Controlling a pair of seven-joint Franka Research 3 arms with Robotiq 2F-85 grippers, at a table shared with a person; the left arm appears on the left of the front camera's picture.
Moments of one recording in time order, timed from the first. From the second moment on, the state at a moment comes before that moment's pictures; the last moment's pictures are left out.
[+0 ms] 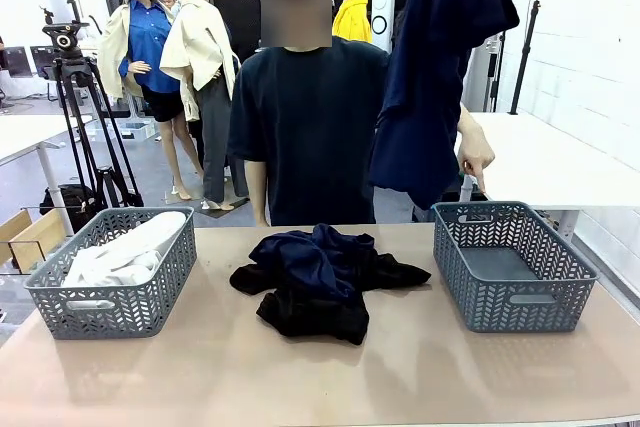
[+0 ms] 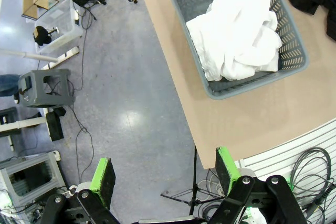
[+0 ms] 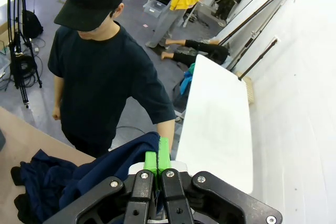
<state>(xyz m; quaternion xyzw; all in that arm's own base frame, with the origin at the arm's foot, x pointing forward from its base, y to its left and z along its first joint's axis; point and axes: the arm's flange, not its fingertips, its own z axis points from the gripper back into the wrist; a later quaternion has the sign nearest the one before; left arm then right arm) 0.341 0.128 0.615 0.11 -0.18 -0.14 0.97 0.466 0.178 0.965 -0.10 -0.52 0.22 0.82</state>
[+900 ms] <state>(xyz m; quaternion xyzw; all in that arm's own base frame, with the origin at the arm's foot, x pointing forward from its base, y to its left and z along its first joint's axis) 0.341 0.128 0.615 0.11 -0.18 -0.14 0.97 0.466 0.178 0.965 -0.10 -0.52 0.22 0.82</state>
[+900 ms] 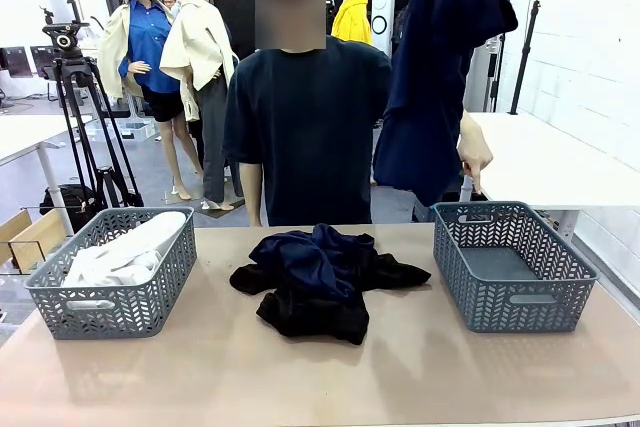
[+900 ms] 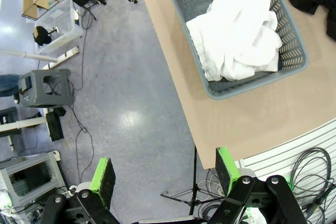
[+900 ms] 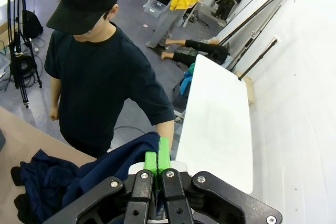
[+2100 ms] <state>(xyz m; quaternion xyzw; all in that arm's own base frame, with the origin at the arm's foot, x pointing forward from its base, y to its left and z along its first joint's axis) 0.341 0.129 0.615 0.11 -0.18 -0.14 0.97 0.445 0.085 0.895 -0.15 -0.44 0.16 0.87</state>
